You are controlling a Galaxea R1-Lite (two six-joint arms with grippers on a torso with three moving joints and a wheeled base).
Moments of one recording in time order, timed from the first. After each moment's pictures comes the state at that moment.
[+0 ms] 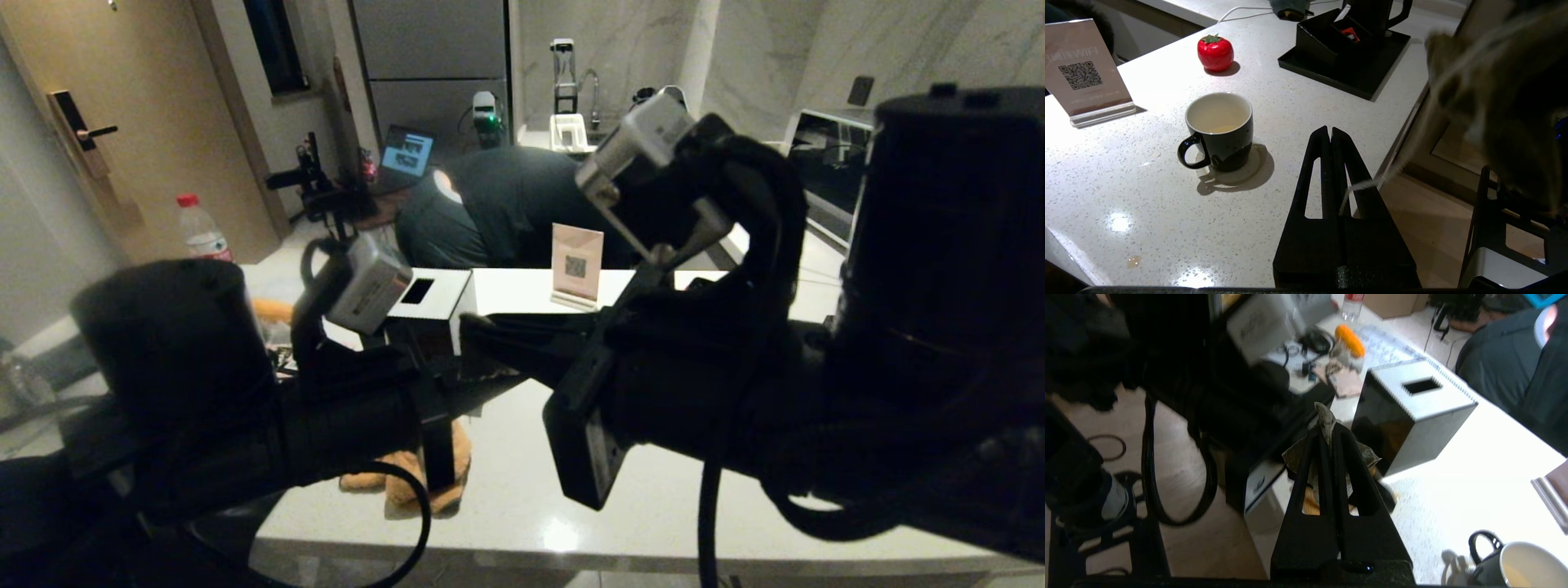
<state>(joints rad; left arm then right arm) -0.66 1.52 -0.58 -0.87 -0.41 -0.06 1.07 1.57 -1.11 -0.38 -0.05 -0.11</state>
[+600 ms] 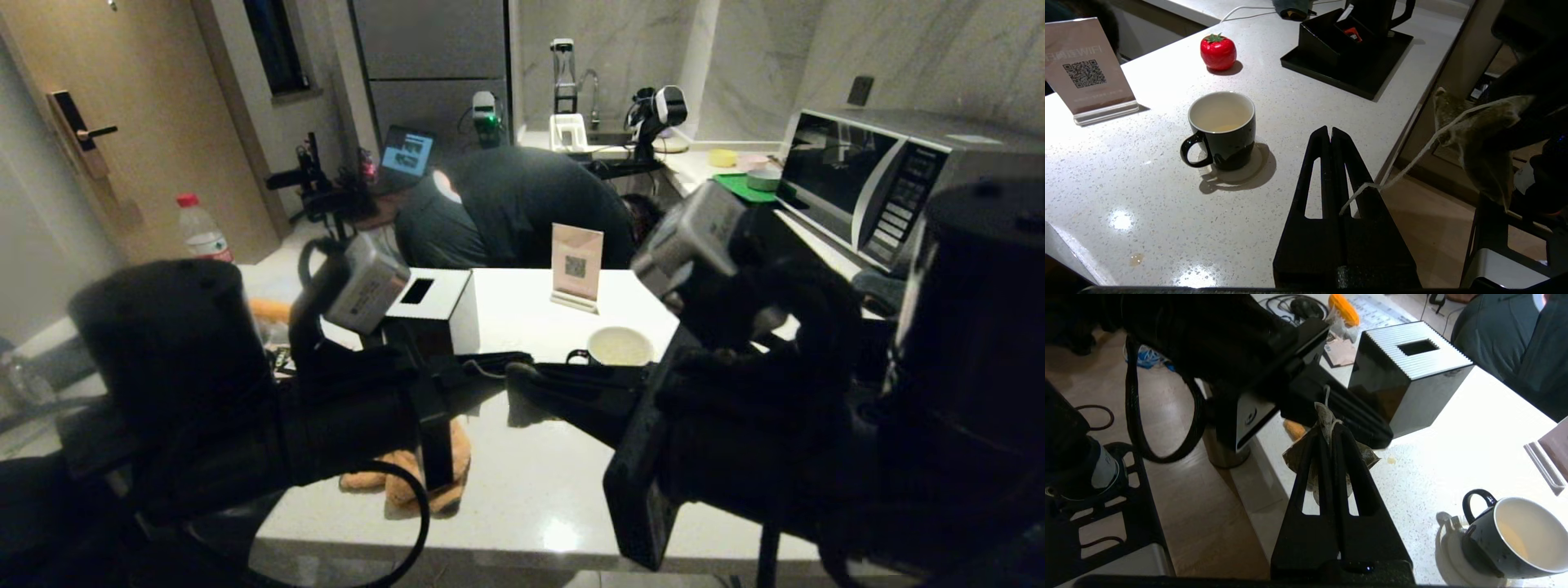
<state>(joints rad) -0.66 1.52 -0.57 -0.87 -0.41 -0.06 1.07 1.51 -0.95 -0.42 -0.07 -0.11</state>
